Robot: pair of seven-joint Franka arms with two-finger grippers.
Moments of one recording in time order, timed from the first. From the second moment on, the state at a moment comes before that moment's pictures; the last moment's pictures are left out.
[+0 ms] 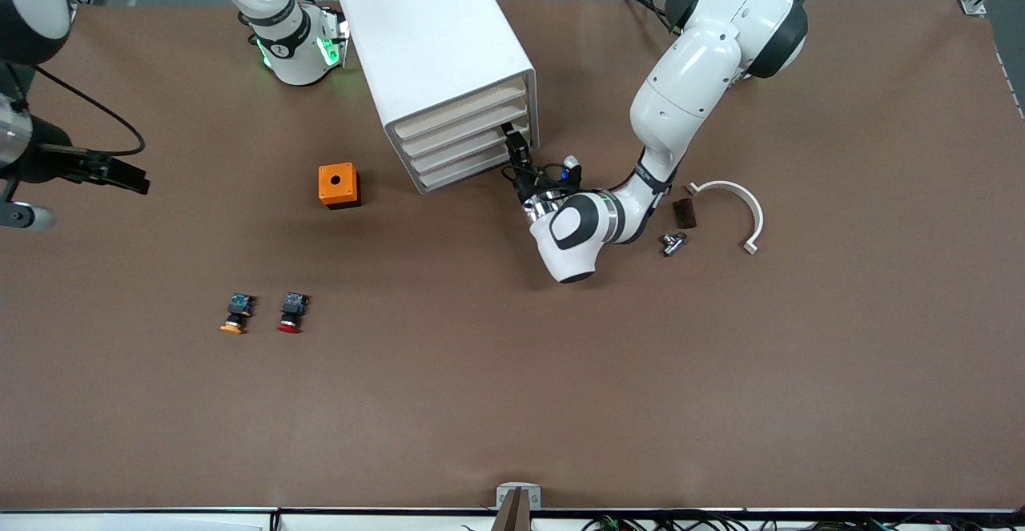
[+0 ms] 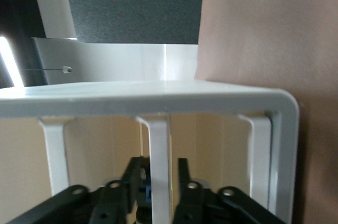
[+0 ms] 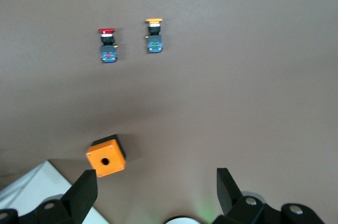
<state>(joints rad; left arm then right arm) -0.59 1.10 -0.14 -1.35 -1.05 1.33 -2.26 0.04 0.06 -0.04 -1.61 -0.04 1.50 0.21</state>
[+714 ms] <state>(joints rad) -0.59 1.10 -0.13 -1.35 -1.04 1.32 -2.32 0.23 0.06 -0.04 -1.61 0.11 1.51 0.65</state>
